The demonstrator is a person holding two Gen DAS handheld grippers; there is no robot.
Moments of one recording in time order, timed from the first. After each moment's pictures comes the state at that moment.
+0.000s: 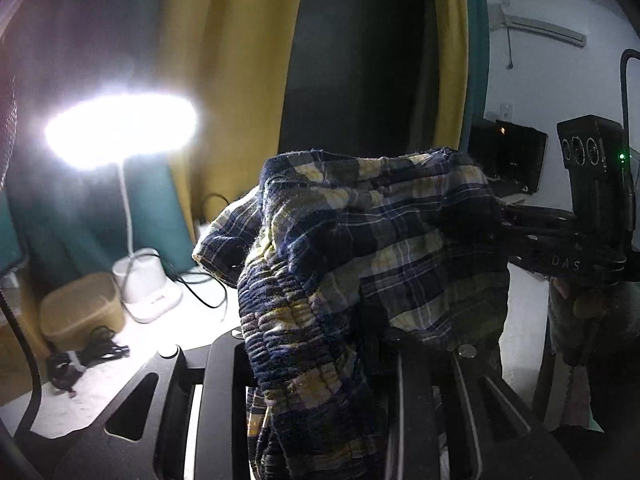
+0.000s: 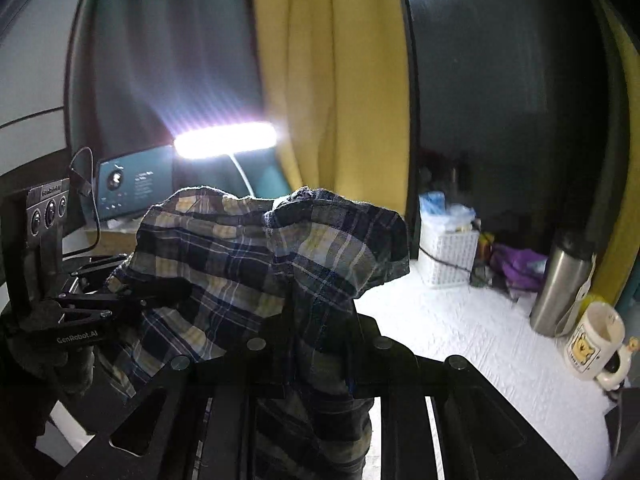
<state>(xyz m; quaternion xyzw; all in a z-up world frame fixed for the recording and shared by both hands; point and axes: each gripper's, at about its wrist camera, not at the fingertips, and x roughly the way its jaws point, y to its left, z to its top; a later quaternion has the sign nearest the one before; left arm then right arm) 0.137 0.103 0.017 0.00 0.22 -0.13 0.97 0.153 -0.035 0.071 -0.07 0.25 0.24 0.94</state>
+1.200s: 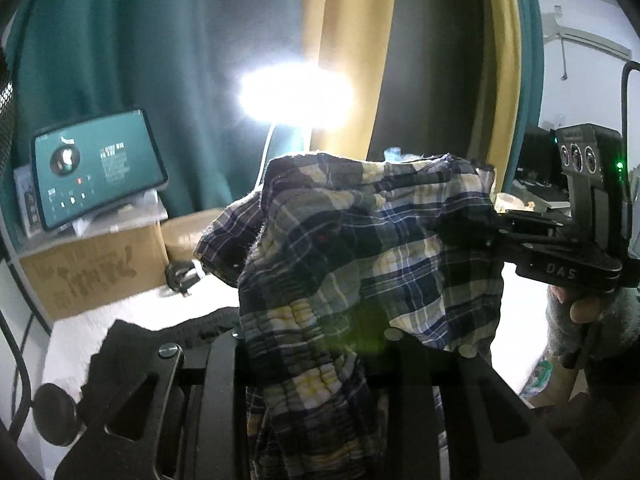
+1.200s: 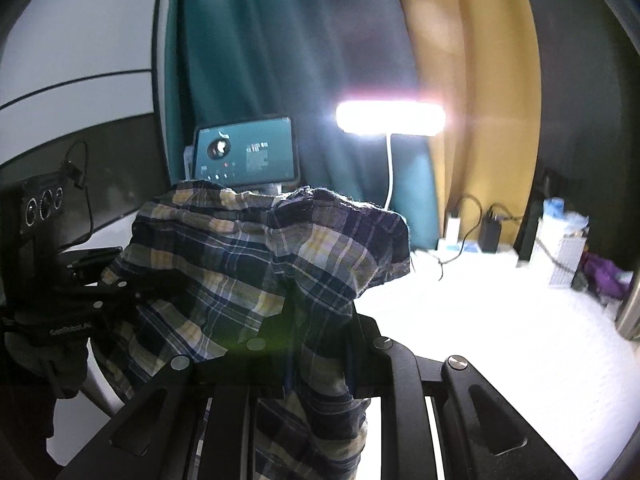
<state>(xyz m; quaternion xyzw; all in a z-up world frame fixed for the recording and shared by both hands) 0.001 0.200 -0.007 -0.02 0.25 -0.01 0.97 0.087 0.094 0.032 -0.08 0.27 0.36 0.89</state>
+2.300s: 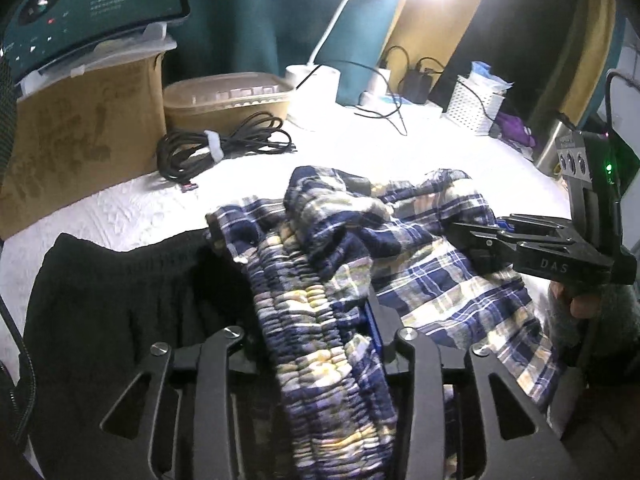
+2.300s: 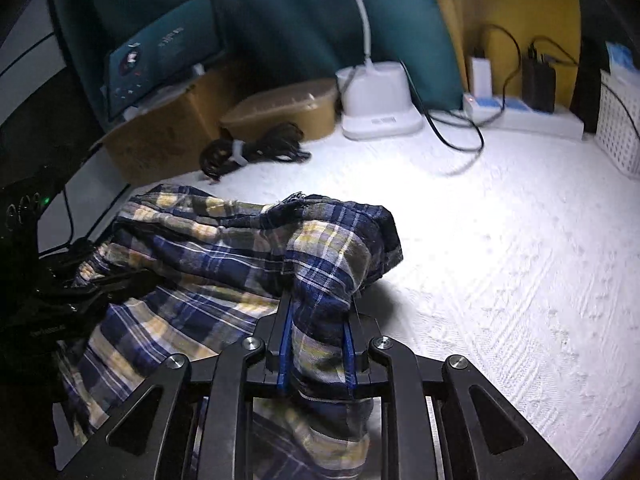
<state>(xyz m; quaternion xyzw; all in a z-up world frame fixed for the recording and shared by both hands) 0.094 0.270 -0.110 -0.10 0.41 0.04 0.90 0.218 0.138 -0.115 -0.05 0.46 0.34 0.82</state>
